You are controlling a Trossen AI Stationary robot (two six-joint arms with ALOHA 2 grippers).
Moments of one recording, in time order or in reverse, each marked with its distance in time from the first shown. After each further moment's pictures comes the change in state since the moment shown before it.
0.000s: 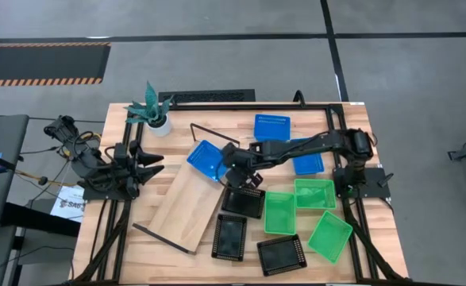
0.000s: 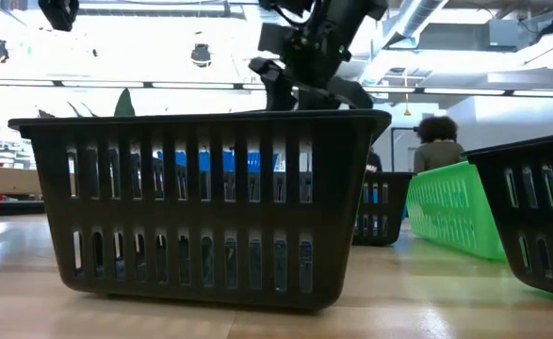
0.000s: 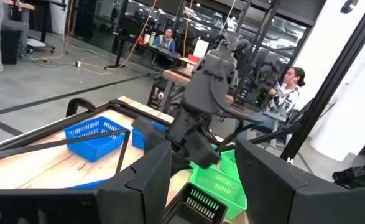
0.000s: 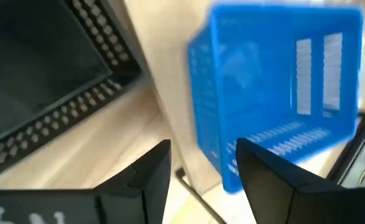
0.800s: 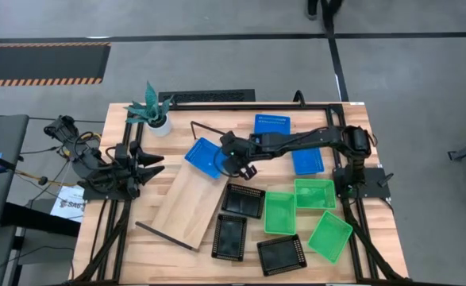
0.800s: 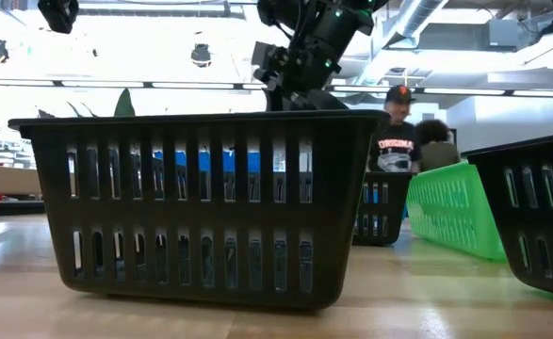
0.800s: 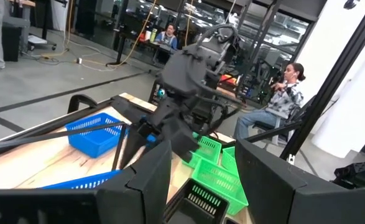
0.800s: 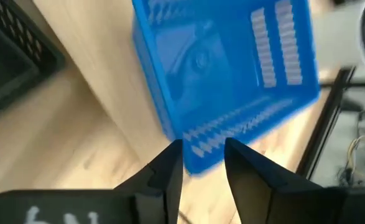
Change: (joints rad) left arm 0.000 0.000 0.000 -0.024 0.000 -0.019; right arm -0.059 0.008 0.000 0.098 0.020 0.039
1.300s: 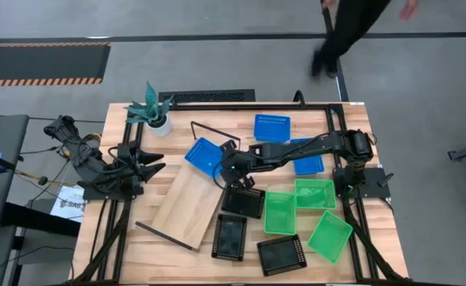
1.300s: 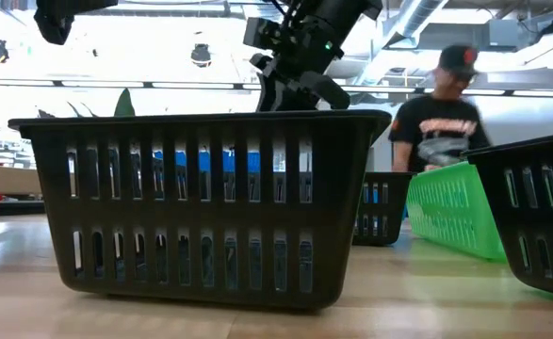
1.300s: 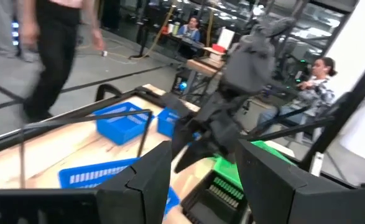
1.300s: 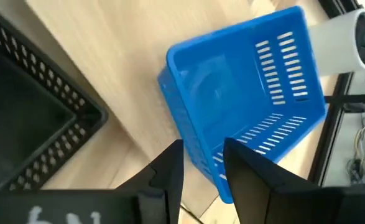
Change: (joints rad) left arm 0.000 0.000 0.000 -0.134 -0.088 -0.113; right arm 0.092 -0.007 0.000 0.010 0.057 0.176
